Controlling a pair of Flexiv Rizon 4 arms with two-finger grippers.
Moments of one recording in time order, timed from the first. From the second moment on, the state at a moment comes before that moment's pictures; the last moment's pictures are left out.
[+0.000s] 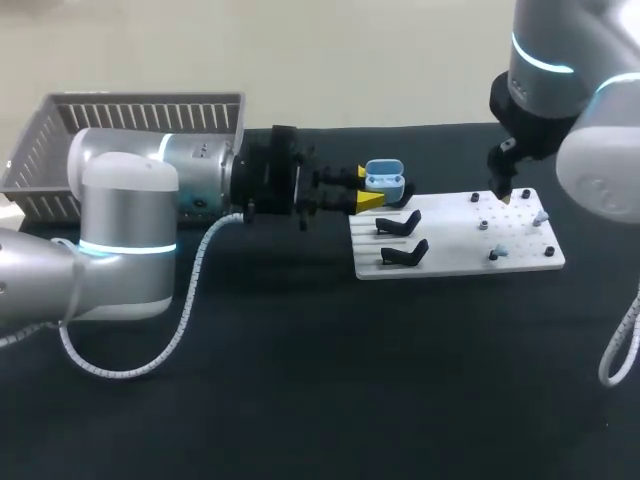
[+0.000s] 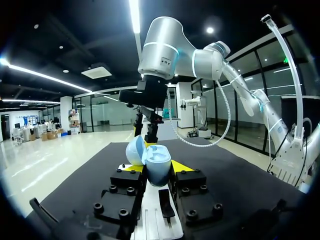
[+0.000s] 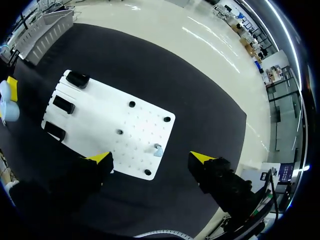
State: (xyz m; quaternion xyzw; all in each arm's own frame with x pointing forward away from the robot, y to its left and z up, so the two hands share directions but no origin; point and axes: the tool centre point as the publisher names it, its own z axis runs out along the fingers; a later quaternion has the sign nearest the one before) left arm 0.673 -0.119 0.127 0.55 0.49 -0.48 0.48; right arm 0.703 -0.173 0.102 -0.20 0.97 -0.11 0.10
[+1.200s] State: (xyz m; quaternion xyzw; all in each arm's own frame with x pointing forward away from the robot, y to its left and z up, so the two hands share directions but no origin) left arm 0.673 -0.120 0.128 0.55 0.49 -0.48 0.48; right arm 0.696 -0.194 0.050 -0.23 0.97 -0.08 0.05
